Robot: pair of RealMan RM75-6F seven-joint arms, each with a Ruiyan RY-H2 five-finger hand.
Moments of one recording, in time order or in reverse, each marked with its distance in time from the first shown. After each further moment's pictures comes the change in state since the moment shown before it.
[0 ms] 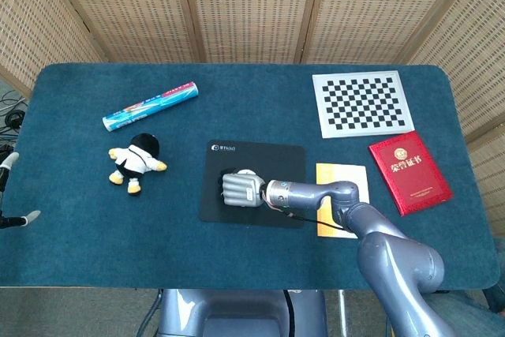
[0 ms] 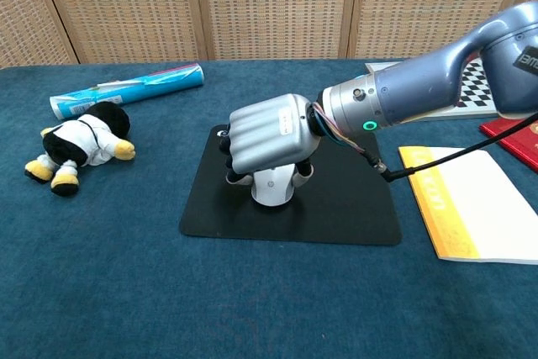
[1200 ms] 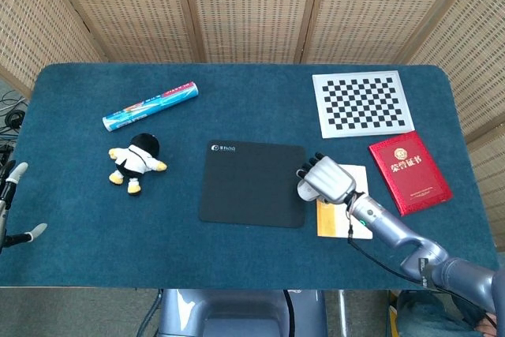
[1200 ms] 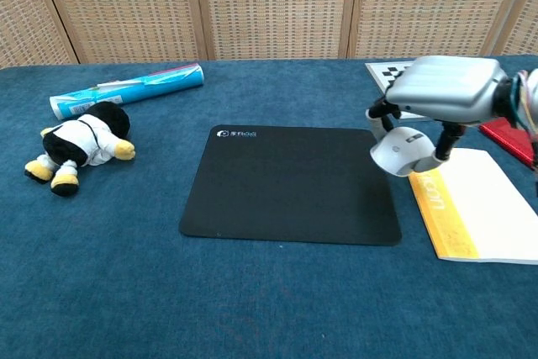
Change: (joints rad) left arm 0.090 0.011 0.061 -0.090 0.225 0.191 0.029; right arm -0.509 0.389 0.253 -0.628 0.401 -0.029 -0.281
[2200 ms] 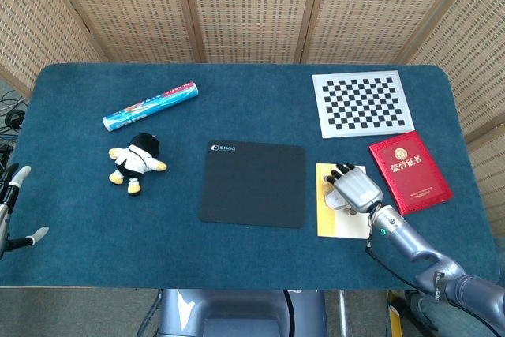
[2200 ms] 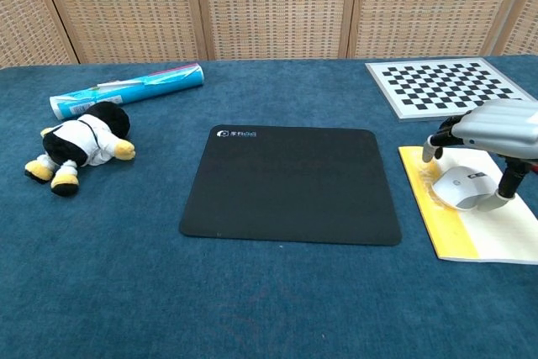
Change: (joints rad) left arm 0.020 -0.006 0.017 -0.004 0.052 0.040 0.012; right arm -0.159 -0.011 -0.029 0.071 0.106 -0.042 0.053
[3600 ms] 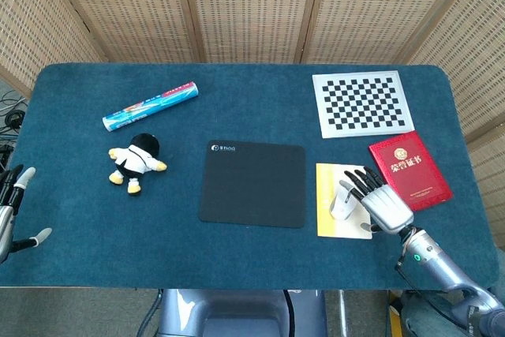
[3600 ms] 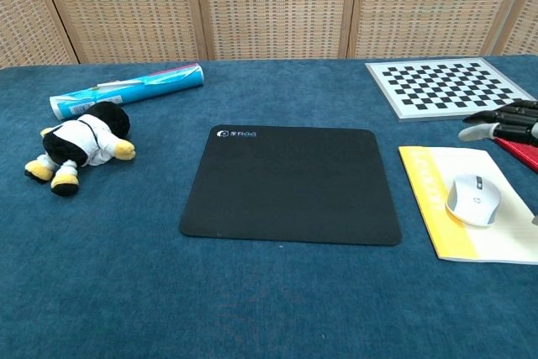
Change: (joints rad) left arm 0.005 -0.018 0.000 -0.004 0.010 0.005 0.045; right arm -0.202 0.012 -0.034 0.124 -0.225 0.325 0.279
